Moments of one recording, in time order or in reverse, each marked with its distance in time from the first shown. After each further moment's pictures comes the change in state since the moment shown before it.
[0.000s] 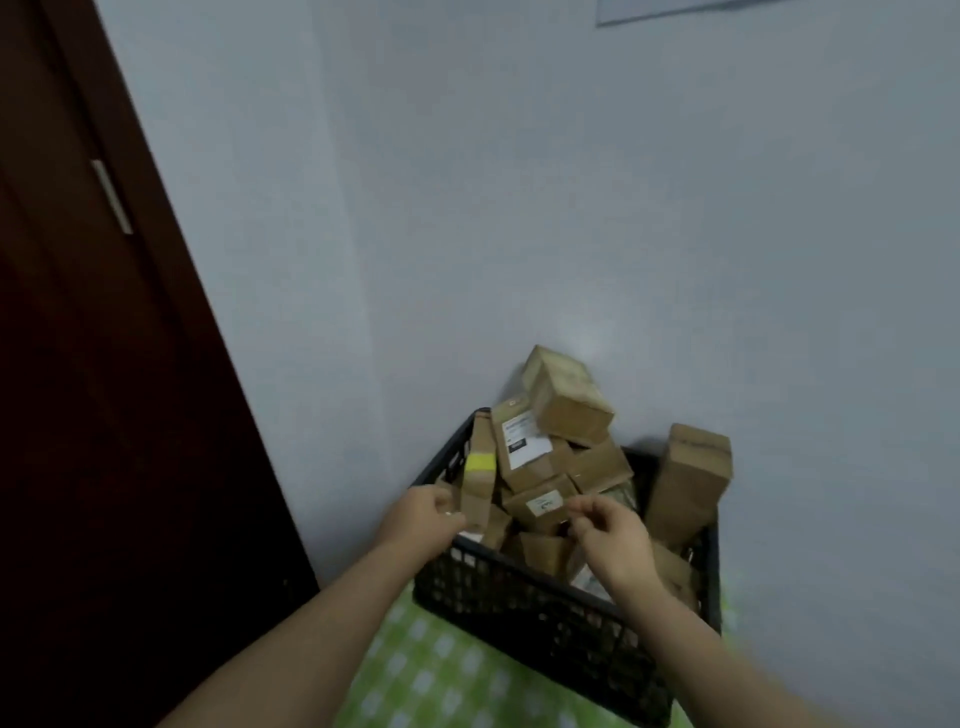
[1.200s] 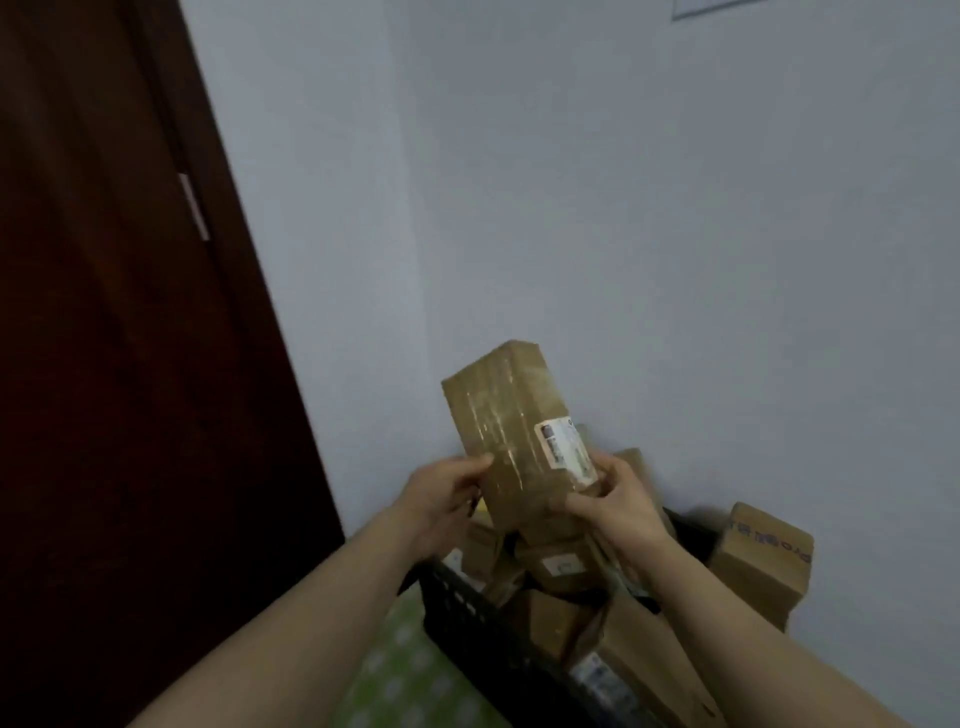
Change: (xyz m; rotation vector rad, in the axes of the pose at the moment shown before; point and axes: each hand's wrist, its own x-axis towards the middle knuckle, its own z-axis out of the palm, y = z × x) left_hand 0.051 0.085 0.003 -1.053 -0.013 -0.209; right_hand 0.130 -0.035 -0.030 0.323 -0.409 -0.060
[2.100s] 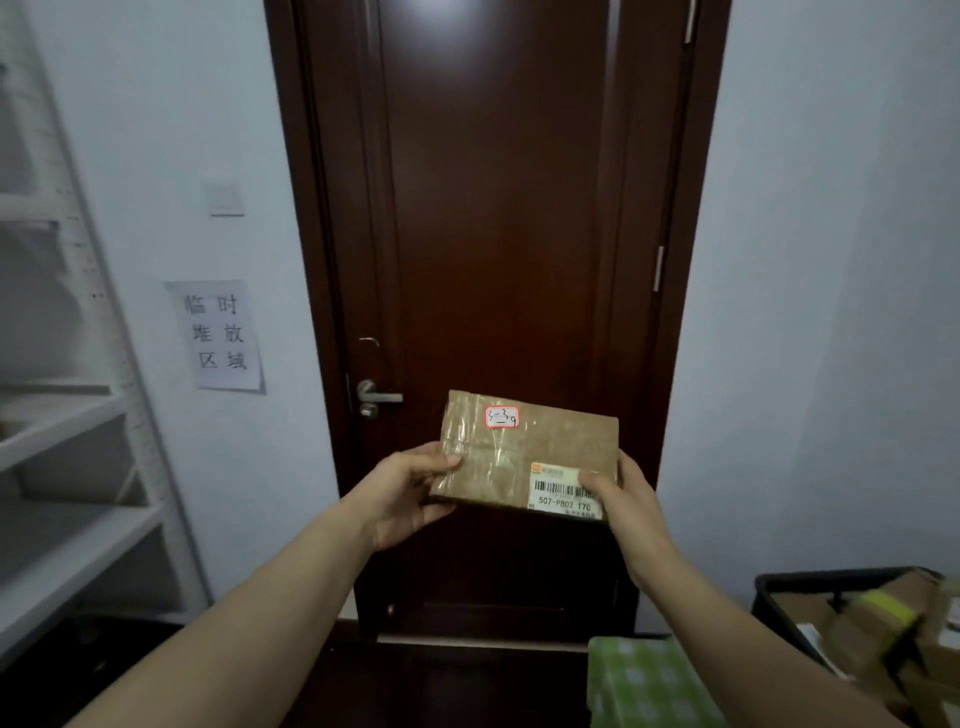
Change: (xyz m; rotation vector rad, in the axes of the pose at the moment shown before) left_hand -0.390 -0.034 -0.266 -0.312 0.540 0.356; right_hand -0.226 -0.061 0.292 0.065 -0.725 -0.213
